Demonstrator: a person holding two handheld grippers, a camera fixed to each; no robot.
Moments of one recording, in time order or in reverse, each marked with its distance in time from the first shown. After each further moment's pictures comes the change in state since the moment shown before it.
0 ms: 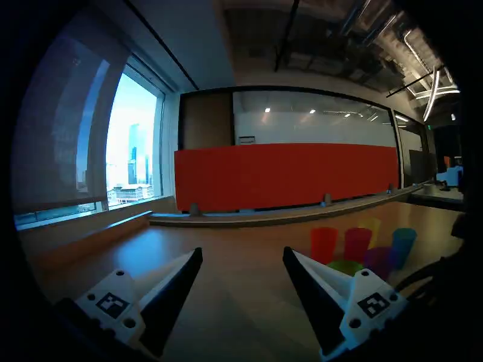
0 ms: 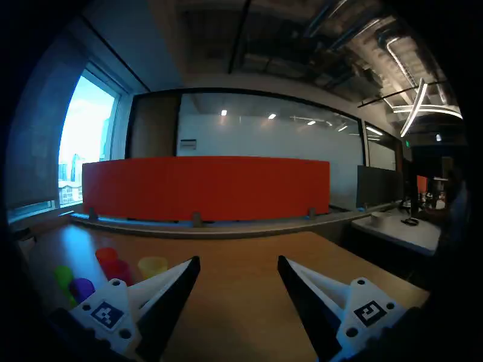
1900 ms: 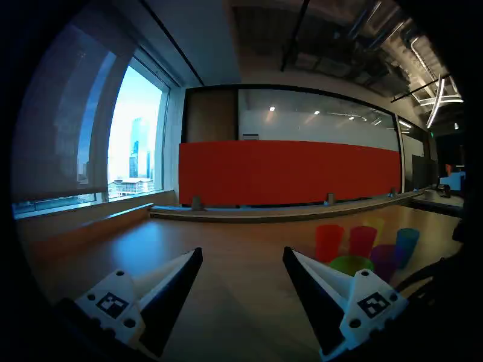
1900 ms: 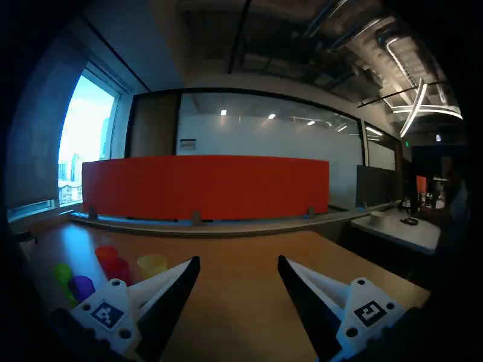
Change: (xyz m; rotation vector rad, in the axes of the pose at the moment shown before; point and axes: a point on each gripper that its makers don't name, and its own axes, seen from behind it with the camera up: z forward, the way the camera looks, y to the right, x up) left arm -0.014 -0.014 0.005 0.006 -0.010 -0.046; right arm -0.003 -0.001 -0.003 0.006 0.011 0.000
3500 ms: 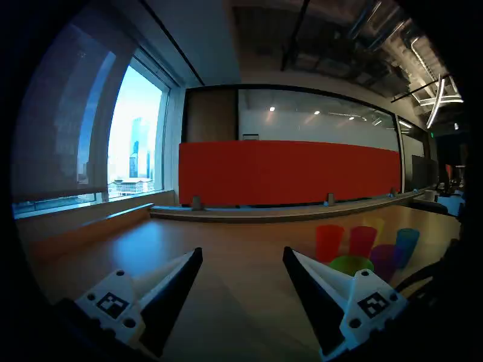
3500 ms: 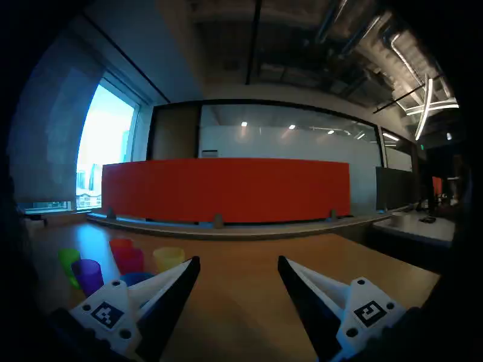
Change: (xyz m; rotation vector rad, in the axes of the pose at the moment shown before) left arm 0.000 -0.001 0.000 0.000 0.000 0.000; right arm -0.046 -0.020 0.008 0.124 0.074 -0.001
